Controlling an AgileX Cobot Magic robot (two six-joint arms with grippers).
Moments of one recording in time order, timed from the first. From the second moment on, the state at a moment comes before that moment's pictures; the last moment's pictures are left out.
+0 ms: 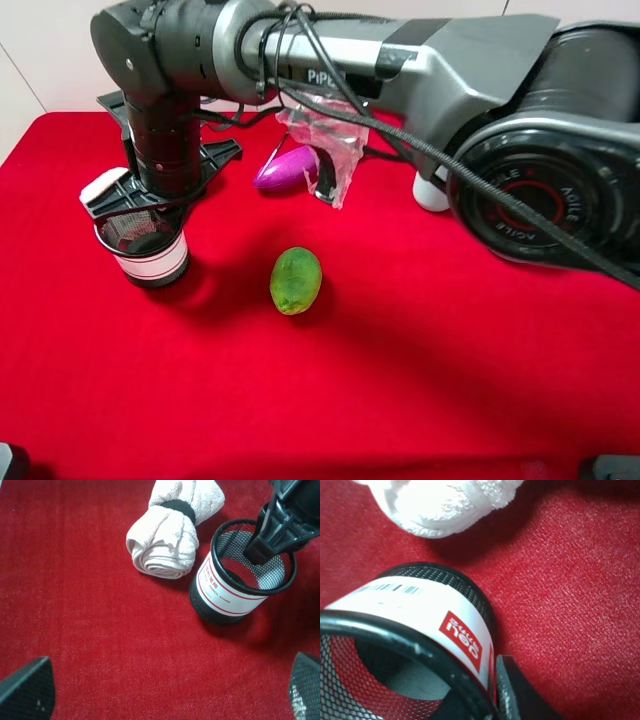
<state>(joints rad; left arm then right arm) -0.02 0.00 -0.49 -0.04 1.06 0.05 1.06 2.43 -2.11 0.03 1.07 0.21</state>
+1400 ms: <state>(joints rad) -0.02 0.00 -0.49 -0.04 1.06 0.05 1.06 2.46 -2.13 0.01 1.07 0.18</state>
